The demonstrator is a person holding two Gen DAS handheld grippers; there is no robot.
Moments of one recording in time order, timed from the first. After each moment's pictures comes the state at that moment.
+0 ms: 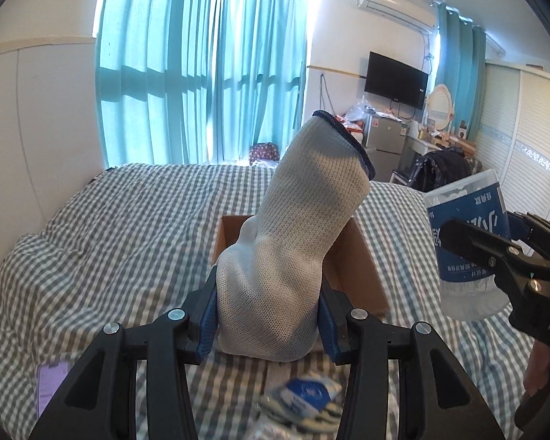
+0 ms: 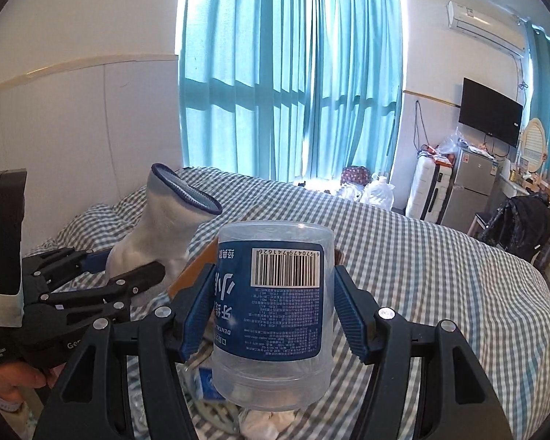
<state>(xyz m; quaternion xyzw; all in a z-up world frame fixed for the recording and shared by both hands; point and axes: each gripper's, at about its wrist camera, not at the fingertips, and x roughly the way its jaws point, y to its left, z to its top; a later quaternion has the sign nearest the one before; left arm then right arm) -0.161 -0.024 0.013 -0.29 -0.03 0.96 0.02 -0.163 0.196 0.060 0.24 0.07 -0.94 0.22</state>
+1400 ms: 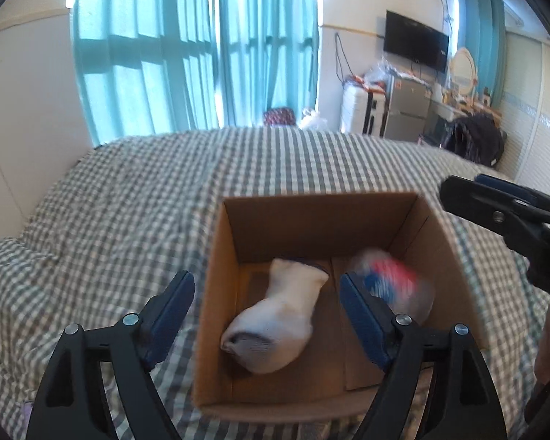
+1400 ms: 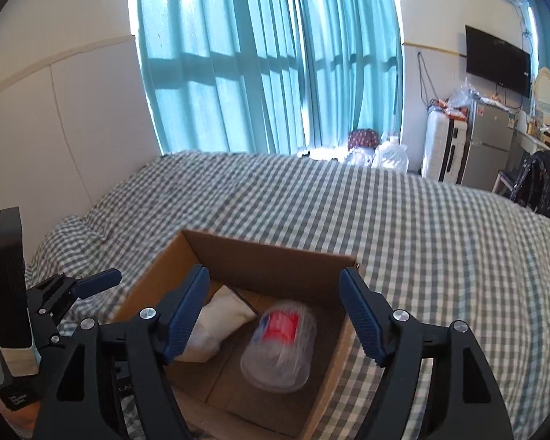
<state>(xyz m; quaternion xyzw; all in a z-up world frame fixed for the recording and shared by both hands) -0.263 -0.022 -0.047 -0.35 0.00 0.94 -0.01 -0.295 0.193 -0.007 0.30 0.02 -0.93 0.23</state>
